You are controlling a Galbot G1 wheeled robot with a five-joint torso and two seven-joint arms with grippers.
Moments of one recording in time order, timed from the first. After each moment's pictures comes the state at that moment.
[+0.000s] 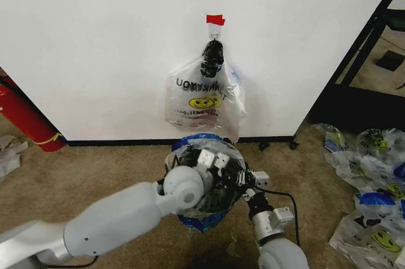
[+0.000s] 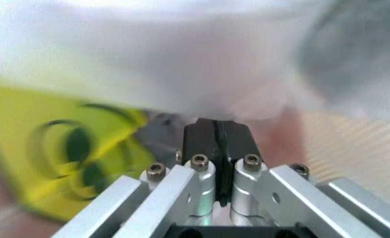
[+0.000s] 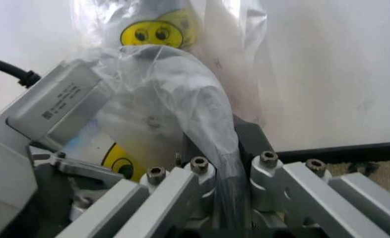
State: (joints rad) left arm 0.40 -0.97 0.61 -1.93 -1.29 0.65 -0.61; right arm -1.50 1.34 0.22 2.08 0.28 0.02 0.18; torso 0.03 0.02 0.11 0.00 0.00
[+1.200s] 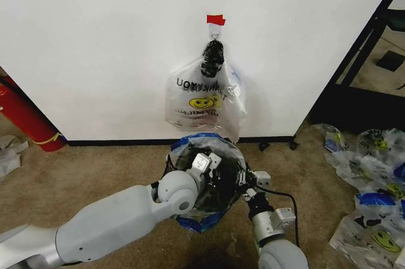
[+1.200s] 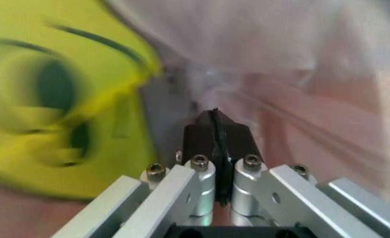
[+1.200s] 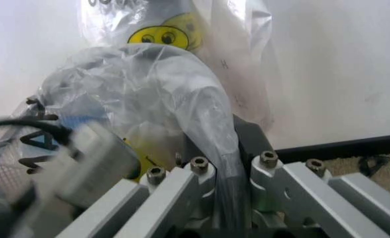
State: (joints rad) left arm 0.46 -0.99 0.63 -1.90 -1.11 0.68 -0.61; right arm -1.52 1.37 0.21 2.11 0.29 0.01 0.18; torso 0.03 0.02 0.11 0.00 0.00
